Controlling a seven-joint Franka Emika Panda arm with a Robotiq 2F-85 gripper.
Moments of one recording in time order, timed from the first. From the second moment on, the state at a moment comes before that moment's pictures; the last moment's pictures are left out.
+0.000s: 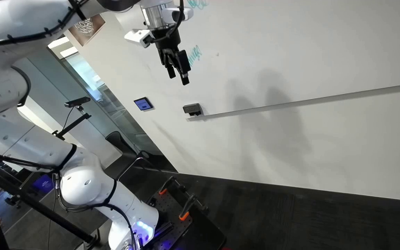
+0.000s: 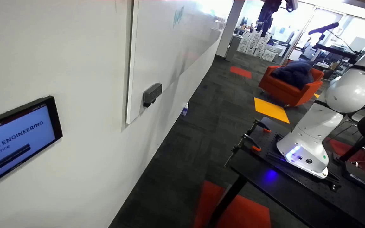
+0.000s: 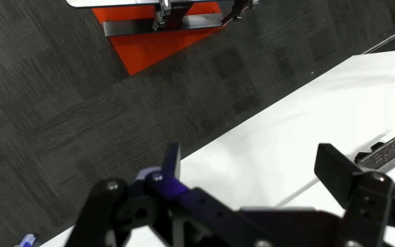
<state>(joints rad) -0.07 -0.19 -0.33 -1.87 0.13 1.47 -0.29</state>
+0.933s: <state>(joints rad) -0.05 -0.29 -0.12 -1.96 0.04 1.47 -0.30</state>
